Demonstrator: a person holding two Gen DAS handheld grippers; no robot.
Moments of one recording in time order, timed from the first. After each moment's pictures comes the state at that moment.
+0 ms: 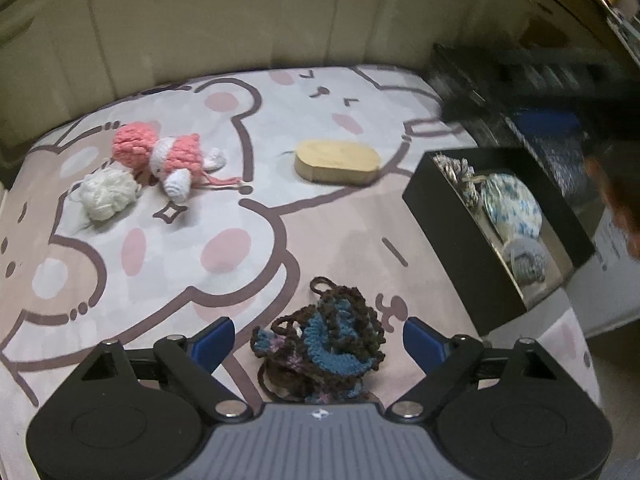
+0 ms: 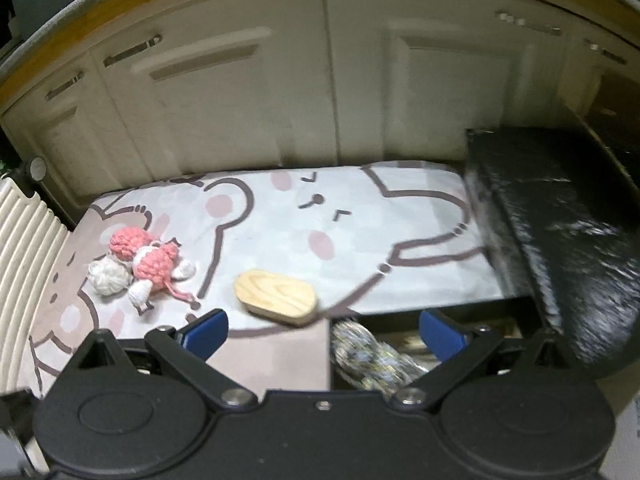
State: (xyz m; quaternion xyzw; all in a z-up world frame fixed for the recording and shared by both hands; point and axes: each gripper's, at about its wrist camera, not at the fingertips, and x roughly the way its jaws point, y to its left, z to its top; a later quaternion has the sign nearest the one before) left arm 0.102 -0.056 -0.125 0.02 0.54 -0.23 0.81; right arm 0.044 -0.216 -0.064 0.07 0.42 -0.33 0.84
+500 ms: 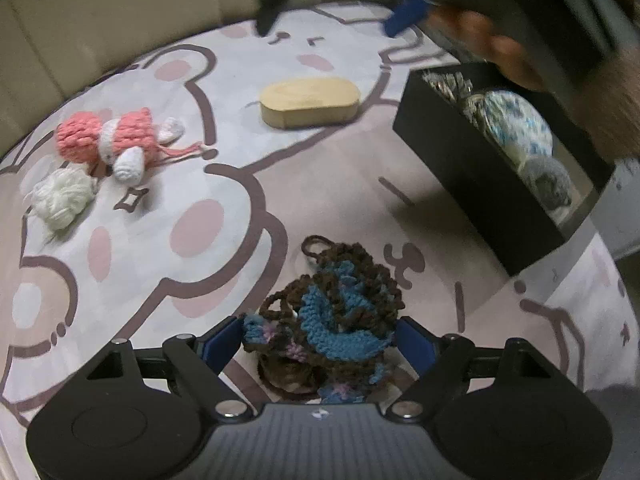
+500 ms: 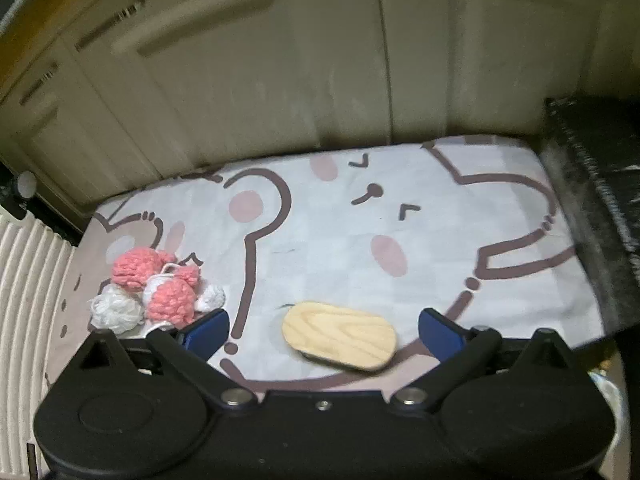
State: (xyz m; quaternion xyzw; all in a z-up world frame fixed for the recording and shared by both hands) left arm 0.109 -0.078 -0.167 0.11 0.57 -0.28 0.77; right arm 0.130 -0.248 -0.119 0.14 0.45 -0.31 0.83
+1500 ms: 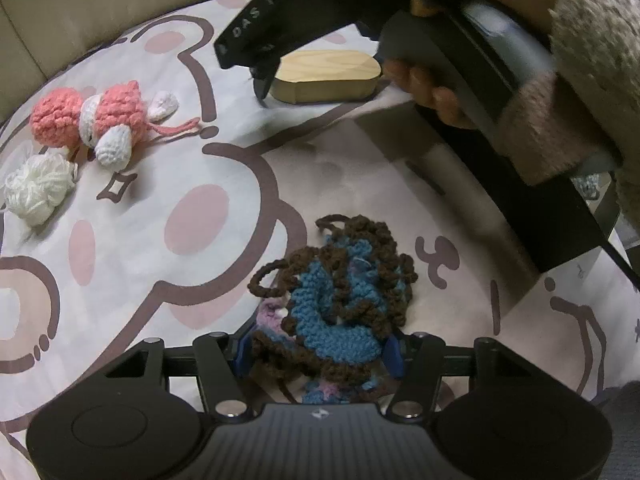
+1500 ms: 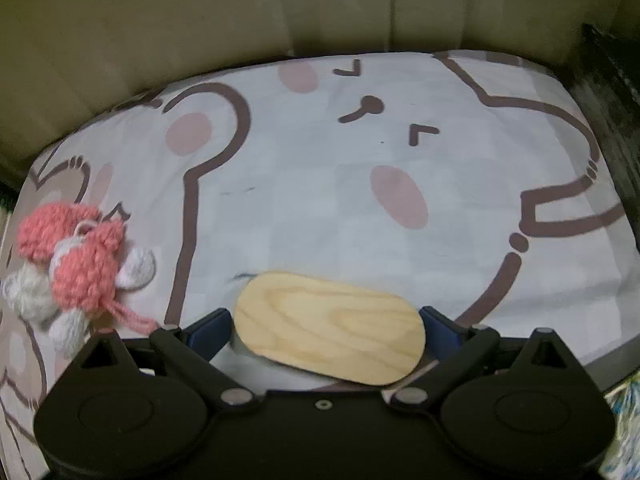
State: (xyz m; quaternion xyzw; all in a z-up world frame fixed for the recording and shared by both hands) left arm 0.128 -0.072 -0.197 0.11 0.59 -0.29 0.75; right arm 0.162 -0.276 -0.202 0.16 0.52 -0.34 0.77
